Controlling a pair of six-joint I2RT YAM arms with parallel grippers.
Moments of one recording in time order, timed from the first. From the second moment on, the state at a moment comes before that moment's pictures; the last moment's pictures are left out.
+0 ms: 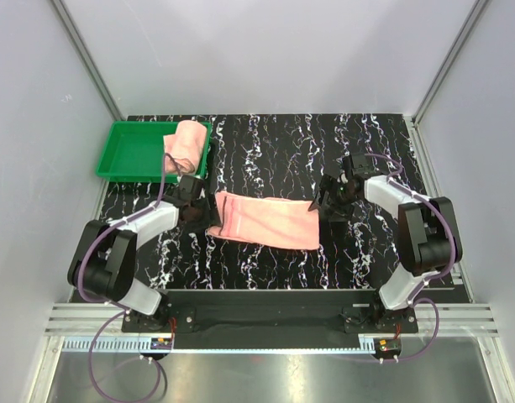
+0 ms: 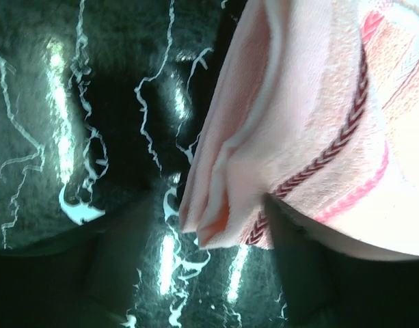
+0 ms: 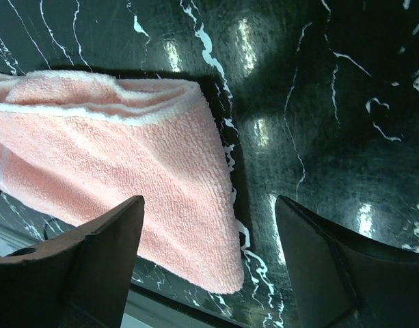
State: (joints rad) left arm -0.33 1.50 0.78 -0.37 0.05 -0.57; right arm 0.19 1.70 1.04 -0.50 -0.33 0.55
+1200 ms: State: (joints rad) left arm -0.33 1.47 0.80 -0.38 0.14 -0.59; right arm 0.18 1.47 0.61 -0.26 -0.53 0.69
